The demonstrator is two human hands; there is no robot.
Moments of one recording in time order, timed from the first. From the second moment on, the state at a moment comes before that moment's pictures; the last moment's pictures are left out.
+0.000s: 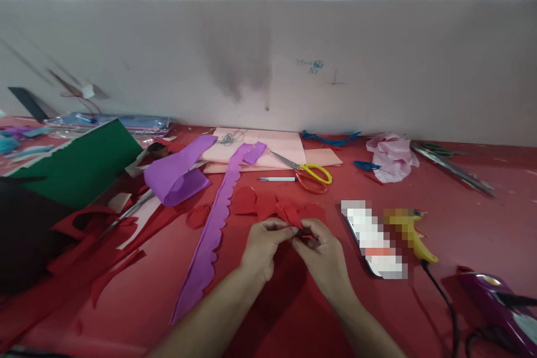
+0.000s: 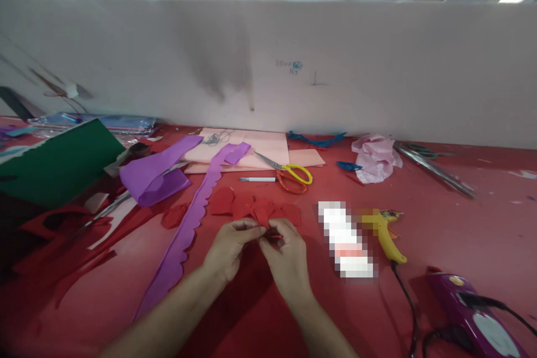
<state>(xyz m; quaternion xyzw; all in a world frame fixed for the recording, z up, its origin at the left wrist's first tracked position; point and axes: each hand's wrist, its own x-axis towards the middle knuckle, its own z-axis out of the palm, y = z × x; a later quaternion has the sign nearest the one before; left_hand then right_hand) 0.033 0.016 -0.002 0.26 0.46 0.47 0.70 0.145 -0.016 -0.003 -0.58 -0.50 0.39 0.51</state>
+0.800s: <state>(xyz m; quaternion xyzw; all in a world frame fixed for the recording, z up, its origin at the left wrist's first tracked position) 0.021 0.024 0.006 0.25 0.39 0.46 0.75 0.157 -0.011 -0.002 -0.48 -0.29 0.61 0.56</state>
